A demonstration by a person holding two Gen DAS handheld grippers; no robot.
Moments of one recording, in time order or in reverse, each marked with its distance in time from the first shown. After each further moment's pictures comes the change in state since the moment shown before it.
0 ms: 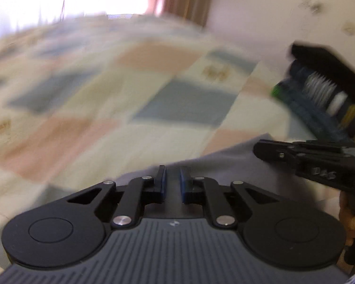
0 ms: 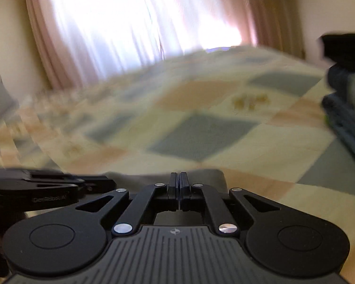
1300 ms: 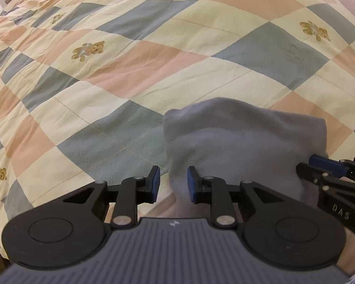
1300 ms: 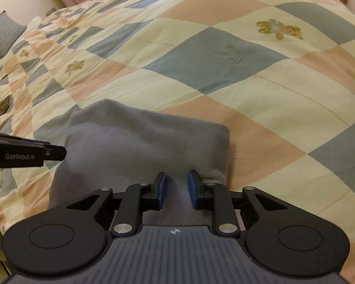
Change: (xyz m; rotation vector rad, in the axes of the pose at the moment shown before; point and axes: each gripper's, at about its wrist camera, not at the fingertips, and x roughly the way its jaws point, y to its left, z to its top) left arm -0.039 -0.052 0.034 -0.227 0.385 0.552; right arm 0.014 -0.015 0.030 -0.077 0.462 0.148
